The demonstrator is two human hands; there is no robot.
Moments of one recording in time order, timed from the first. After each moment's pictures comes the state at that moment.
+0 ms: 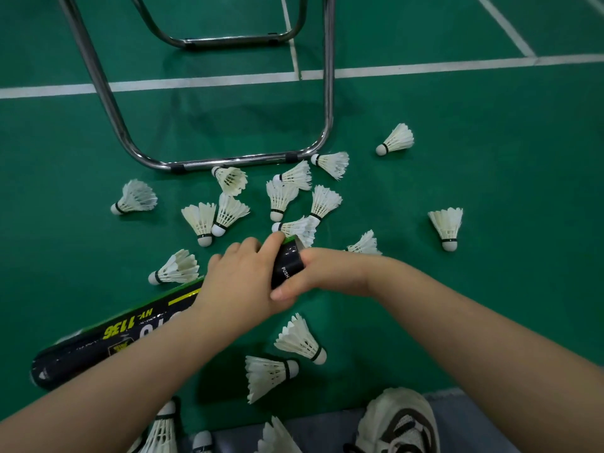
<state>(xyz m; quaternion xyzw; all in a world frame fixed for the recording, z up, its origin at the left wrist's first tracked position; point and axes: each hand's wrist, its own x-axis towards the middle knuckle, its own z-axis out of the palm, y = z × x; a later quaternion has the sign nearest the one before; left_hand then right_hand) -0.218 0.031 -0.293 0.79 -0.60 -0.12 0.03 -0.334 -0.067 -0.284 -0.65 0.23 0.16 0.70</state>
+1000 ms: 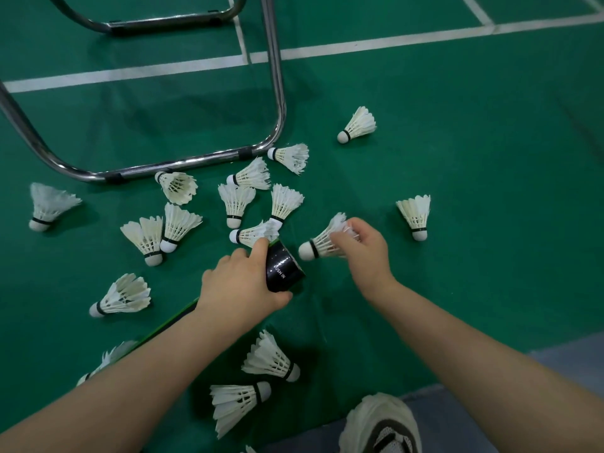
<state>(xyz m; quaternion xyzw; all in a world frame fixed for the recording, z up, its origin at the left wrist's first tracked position) -0.245 -0.027 -0.333 0.80 -0.57 -0.20 -0.01 -0.402 -0.115 -0.367 -0.53 0.53 -0.35 0.57</state>
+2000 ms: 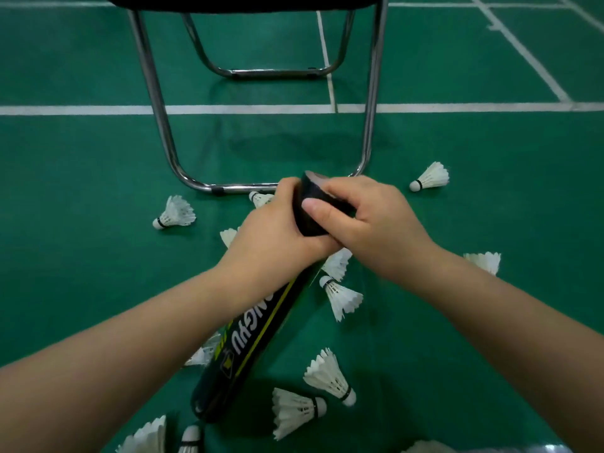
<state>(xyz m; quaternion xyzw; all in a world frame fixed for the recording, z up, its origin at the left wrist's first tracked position) -0.178 -0.007 -0.211 0.77 -0.50 -0.23 0.31 -0.294 -0.082 -0.194 -0.87 0.27 -0.22 0.34</state>
